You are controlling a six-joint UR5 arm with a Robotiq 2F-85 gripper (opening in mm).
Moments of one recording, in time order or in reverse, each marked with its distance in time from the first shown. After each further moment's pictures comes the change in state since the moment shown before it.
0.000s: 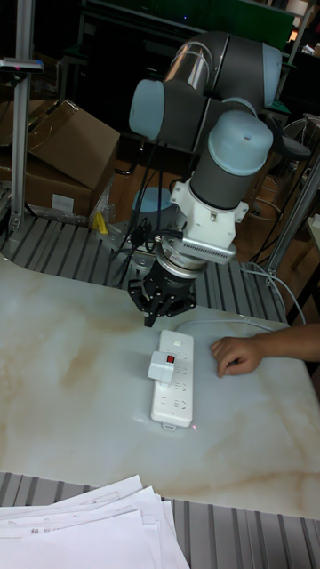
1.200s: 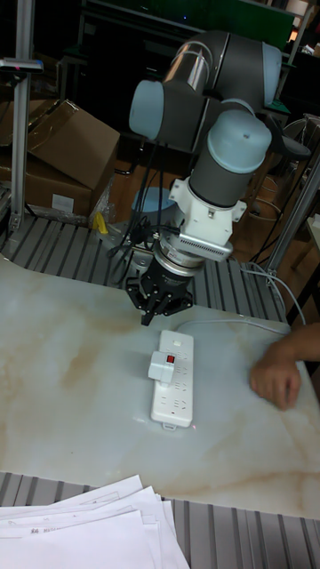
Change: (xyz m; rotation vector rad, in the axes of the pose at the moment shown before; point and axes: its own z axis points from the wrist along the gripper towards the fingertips) arm 0.000 -0.005 0.000 0.022 -0.039 0.006
